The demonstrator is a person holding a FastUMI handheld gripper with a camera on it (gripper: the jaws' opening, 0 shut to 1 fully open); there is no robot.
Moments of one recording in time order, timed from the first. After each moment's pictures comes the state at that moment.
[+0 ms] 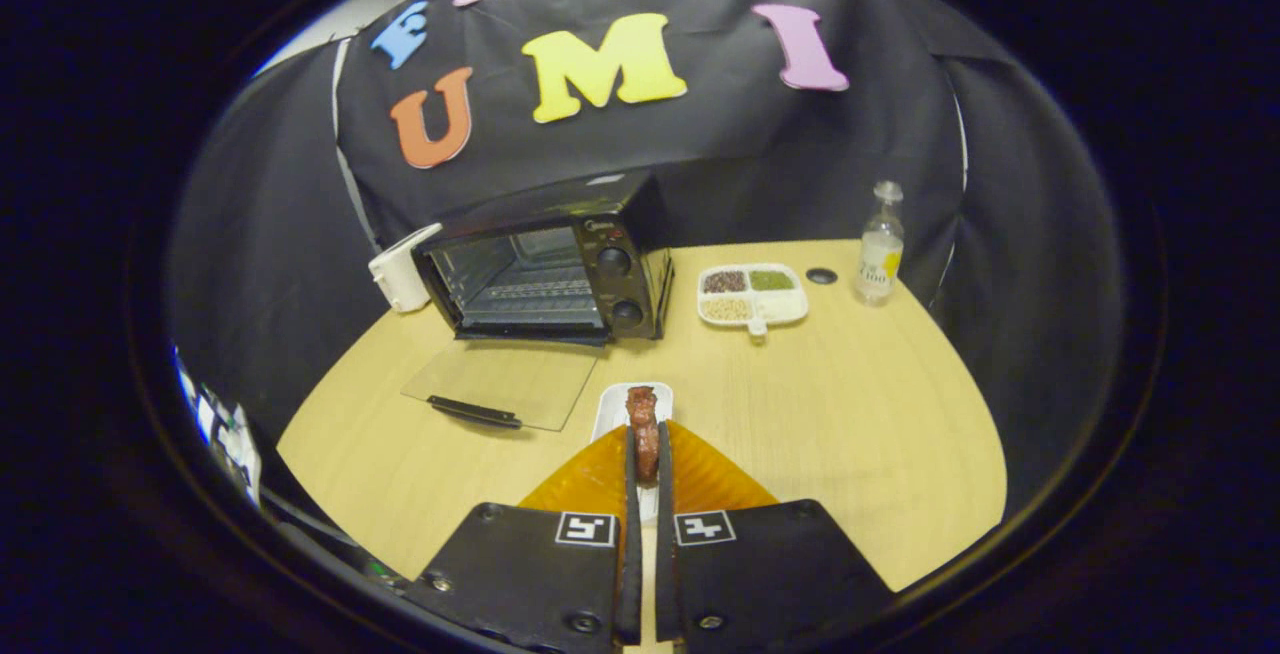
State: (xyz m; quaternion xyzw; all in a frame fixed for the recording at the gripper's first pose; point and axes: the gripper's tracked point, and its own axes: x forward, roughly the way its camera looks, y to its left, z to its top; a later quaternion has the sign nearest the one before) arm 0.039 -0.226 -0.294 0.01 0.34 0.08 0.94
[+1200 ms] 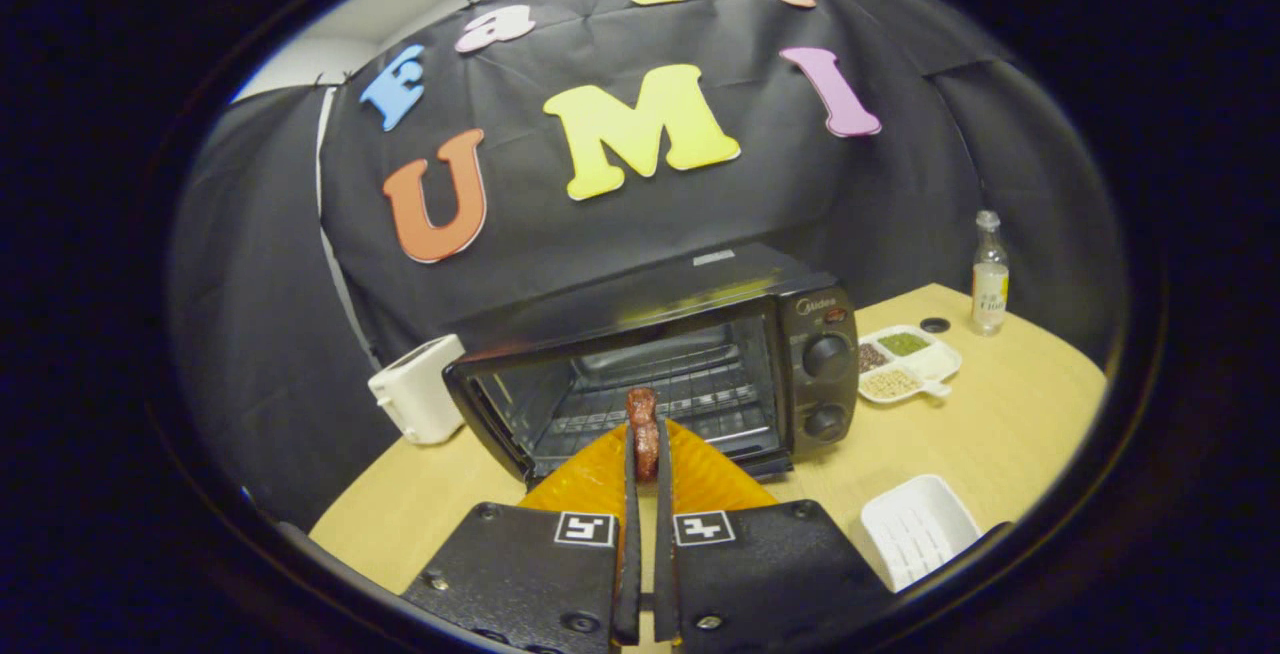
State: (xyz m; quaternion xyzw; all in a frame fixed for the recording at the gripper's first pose) arm 0.201 -0.029 -0.323 0.15 0.19 0.03 0.97
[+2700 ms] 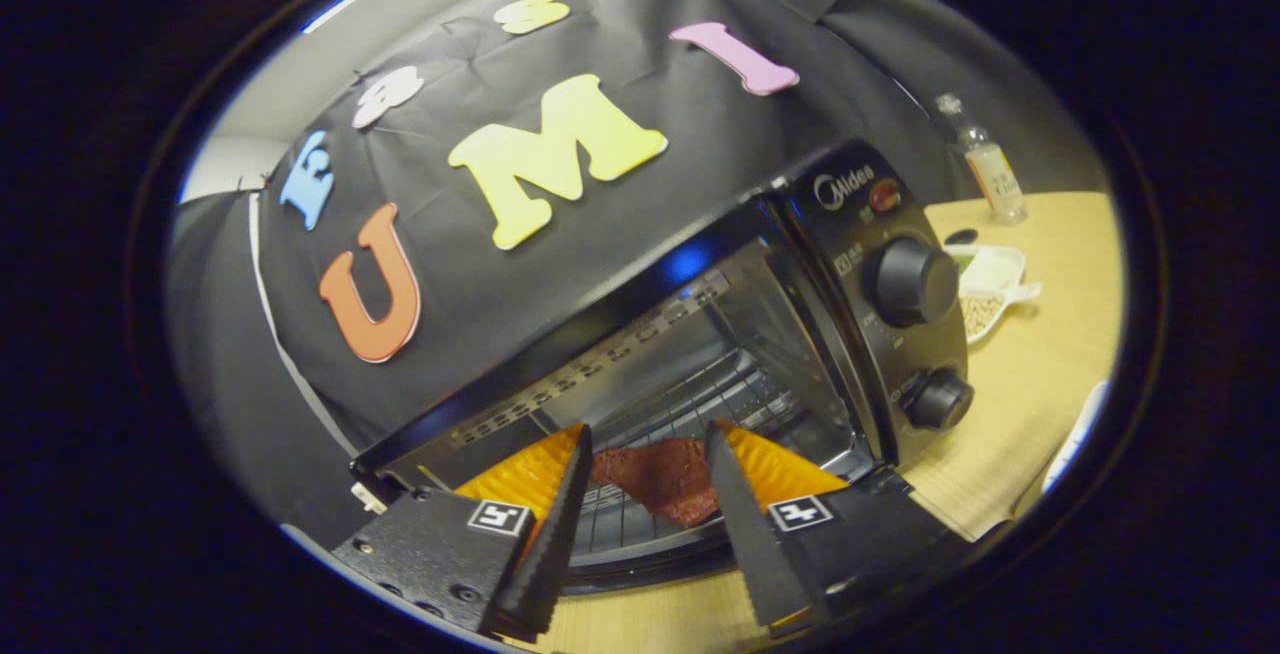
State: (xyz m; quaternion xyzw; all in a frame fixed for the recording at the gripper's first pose) arm 0.294 -0.038 -0.361 0.26 0.09 -0.02 0.96
